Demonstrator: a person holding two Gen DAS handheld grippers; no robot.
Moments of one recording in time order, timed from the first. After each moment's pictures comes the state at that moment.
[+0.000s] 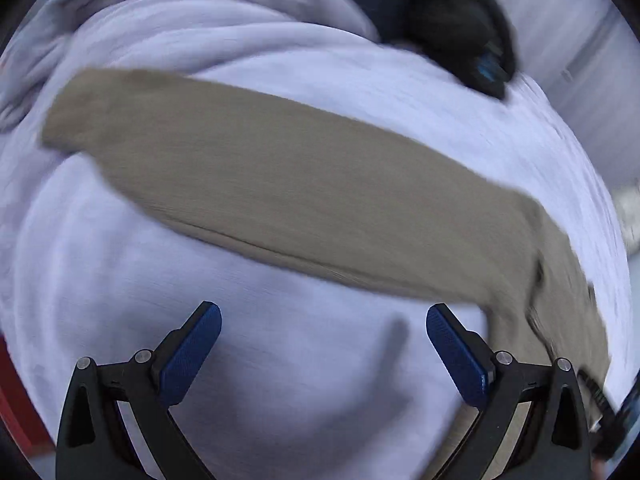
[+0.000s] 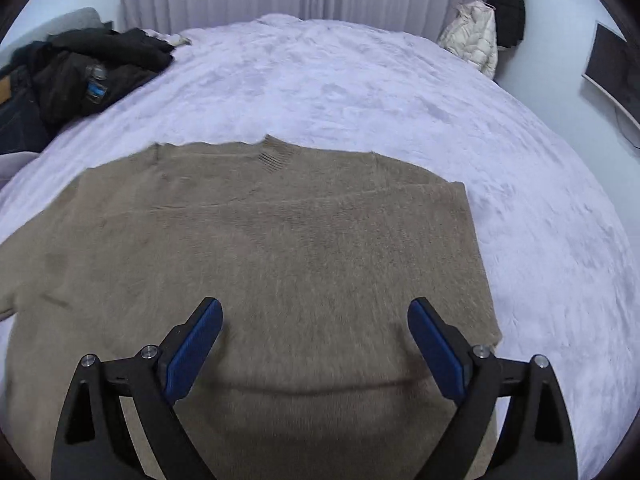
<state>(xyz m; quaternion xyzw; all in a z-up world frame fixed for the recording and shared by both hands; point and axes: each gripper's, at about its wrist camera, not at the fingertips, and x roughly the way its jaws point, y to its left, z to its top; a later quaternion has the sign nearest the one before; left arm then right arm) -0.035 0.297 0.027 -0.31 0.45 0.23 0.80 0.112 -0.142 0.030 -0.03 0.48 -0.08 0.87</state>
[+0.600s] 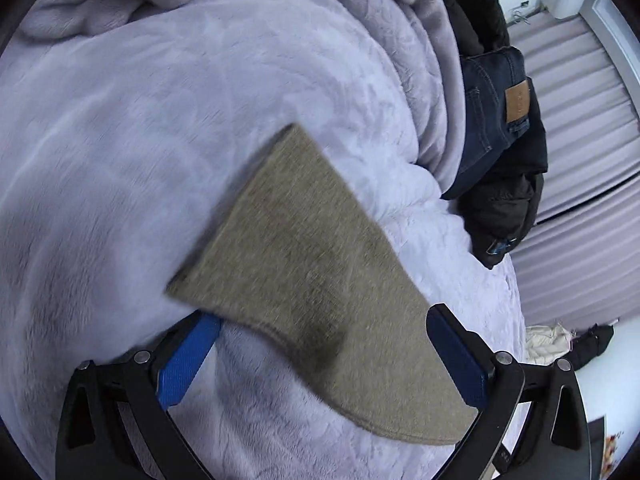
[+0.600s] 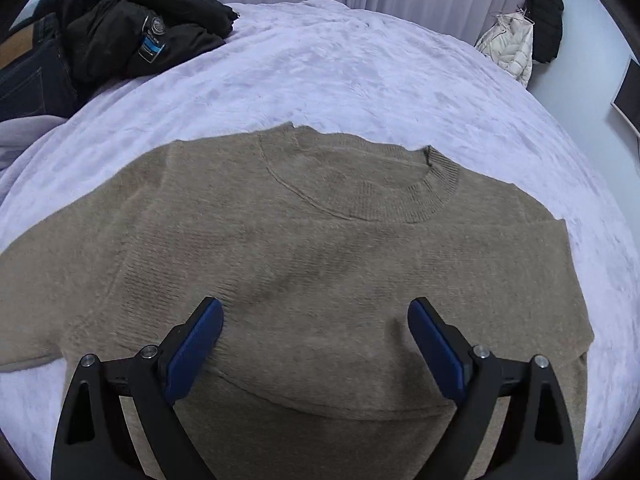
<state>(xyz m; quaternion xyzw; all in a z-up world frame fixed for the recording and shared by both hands) -0.080 0.493 -0.006 -0.50 0.30 0.17 0.80 0.119 0.008 0.038 -0.05 0.47 -0.01 0.88</state>
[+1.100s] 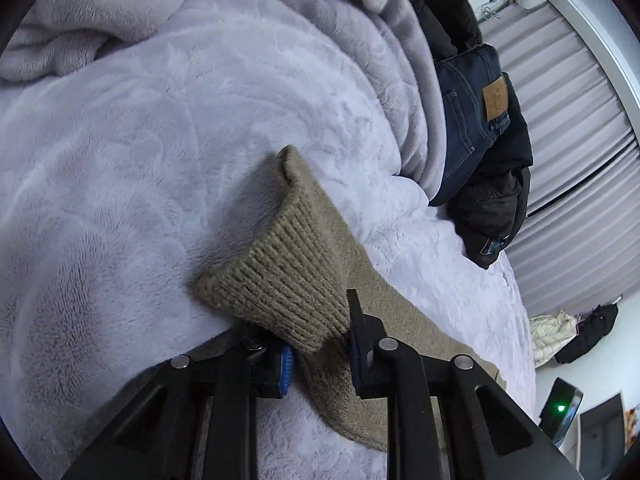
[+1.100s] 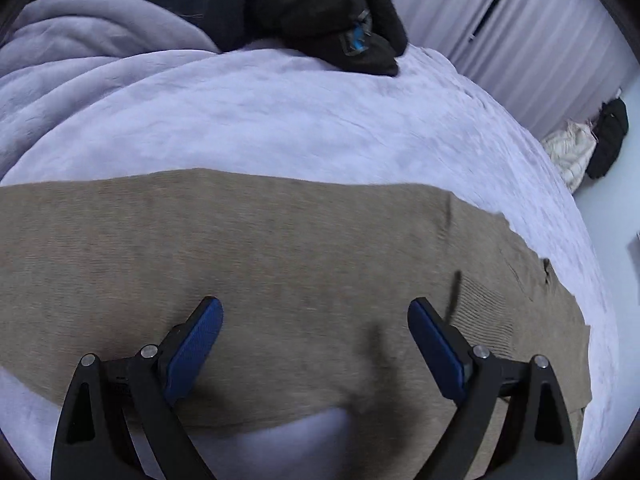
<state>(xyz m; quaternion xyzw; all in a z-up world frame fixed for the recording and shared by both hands) -0.089 0.499 0.003 -0.45 0.27 0.17 0.83 0.068 0.235 0.018 -0.21 0.44 0.11 0.87</state>
